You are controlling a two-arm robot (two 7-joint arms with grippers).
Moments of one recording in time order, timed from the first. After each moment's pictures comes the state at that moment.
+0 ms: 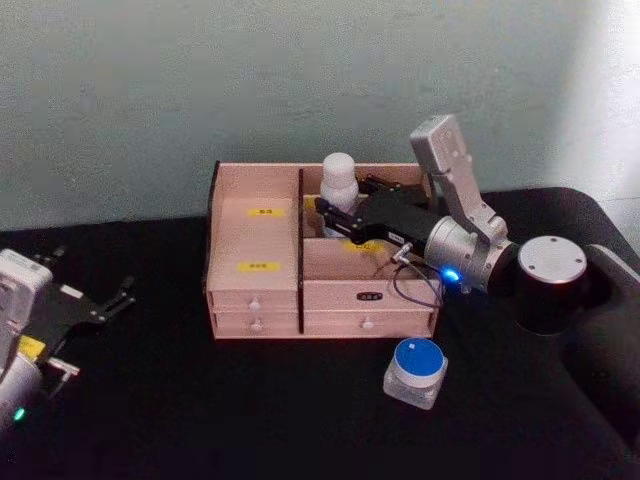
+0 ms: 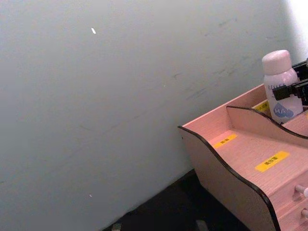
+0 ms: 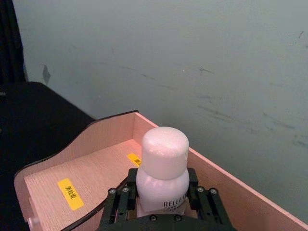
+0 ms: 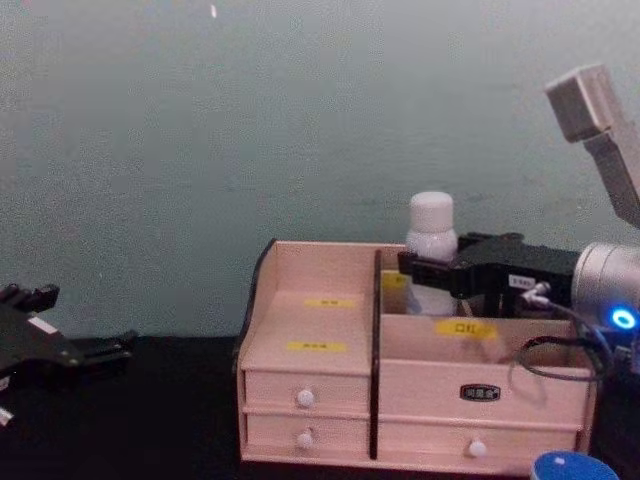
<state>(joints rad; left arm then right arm) -0.20 0.60 0.45 -1.41 -0.25 -0.12 0.03 0.65 0.23 -0.43 -0.90 0.26 -0.12 0.53</state>
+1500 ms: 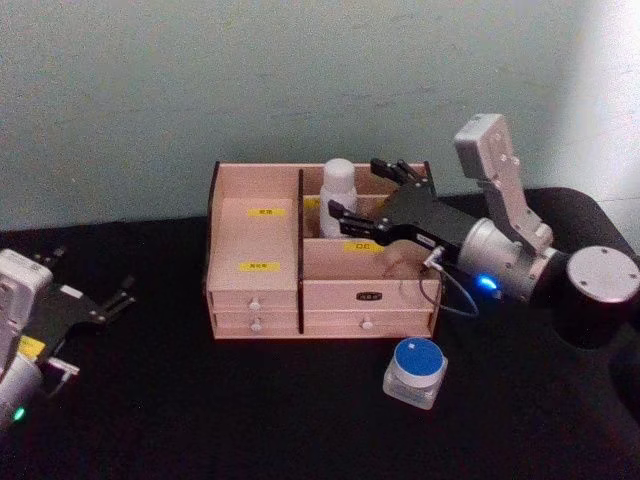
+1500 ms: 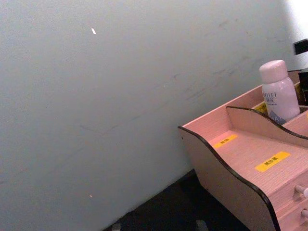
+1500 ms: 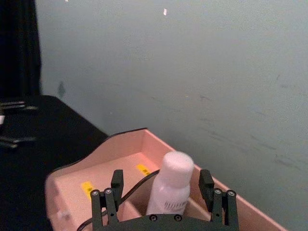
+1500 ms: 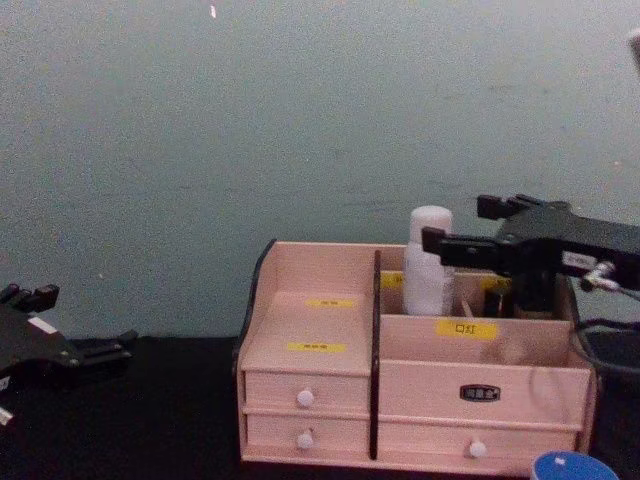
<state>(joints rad) -0.20 0.60 0.45 -1.41 -0.25 -0.12 0.03 0.50 0.34 -0.38 -1.18 0.29 -0.11 0.55</state>
